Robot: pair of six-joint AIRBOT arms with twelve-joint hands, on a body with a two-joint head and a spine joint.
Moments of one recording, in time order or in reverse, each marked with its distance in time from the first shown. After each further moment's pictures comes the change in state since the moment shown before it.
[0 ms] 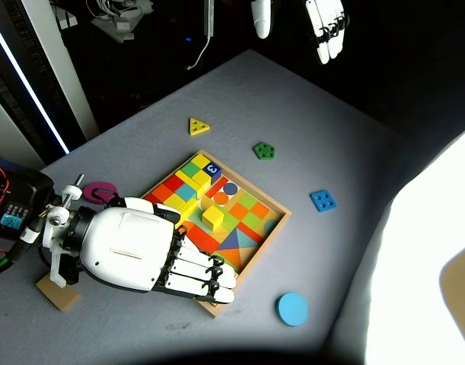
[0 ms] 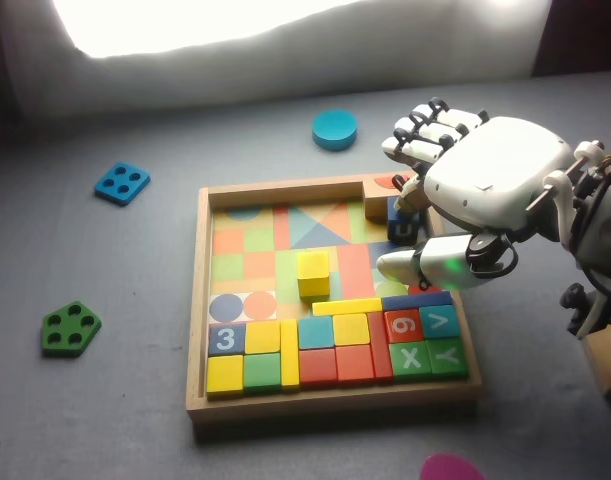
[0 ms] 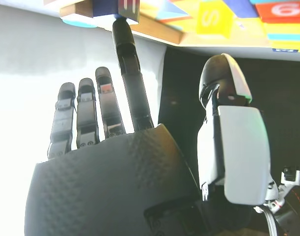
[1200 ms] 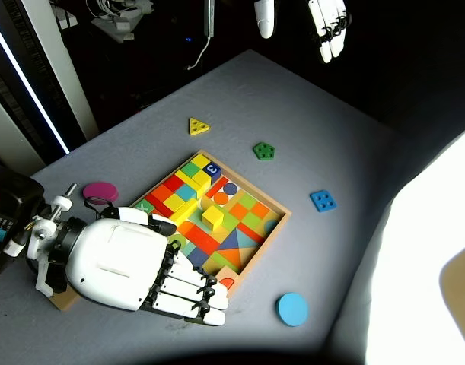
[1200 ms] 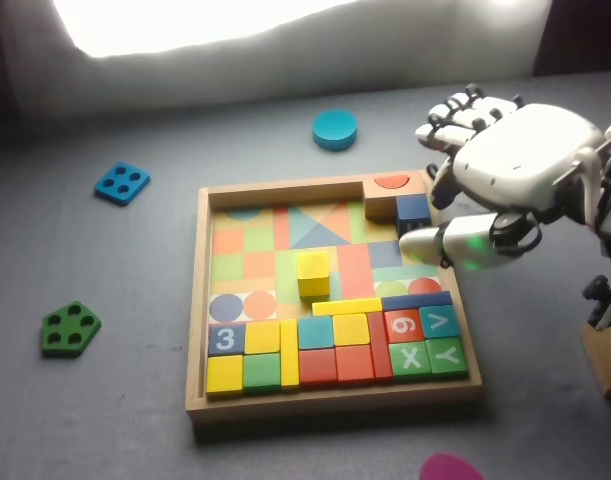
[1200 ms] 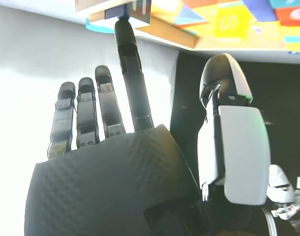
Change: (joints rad) left arm 0.000 0.000 0.000 0.012 0.006 -0.001; right arm 0.027 0.040 -0.005 0.124 0.001 -0.027
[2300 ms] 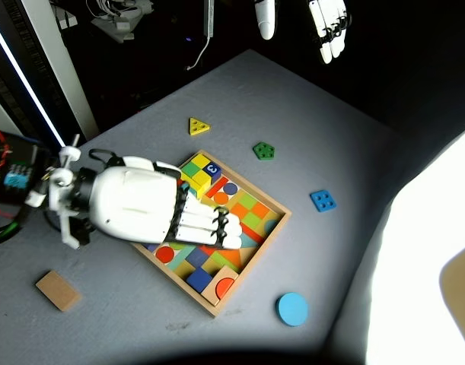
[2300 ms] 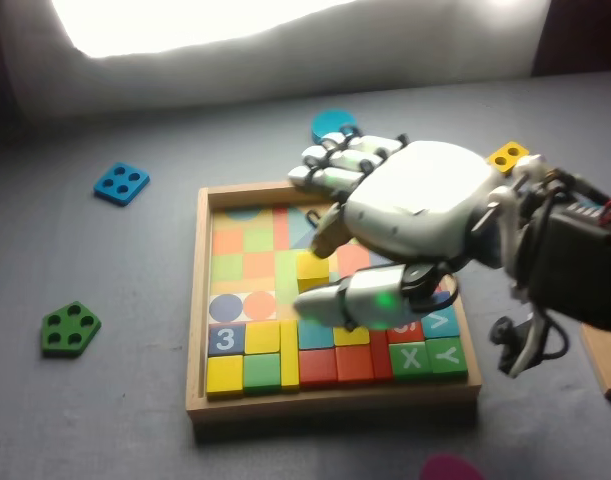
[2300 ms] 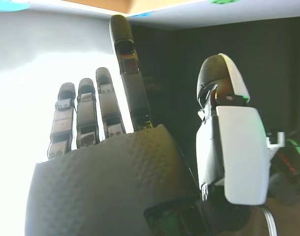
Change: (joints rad) left arm 0.000 0.000 0.000 0.013 0.008 0.000; right arm 0.036 -0.068 -0.097 -0.304 -0.074 0.275
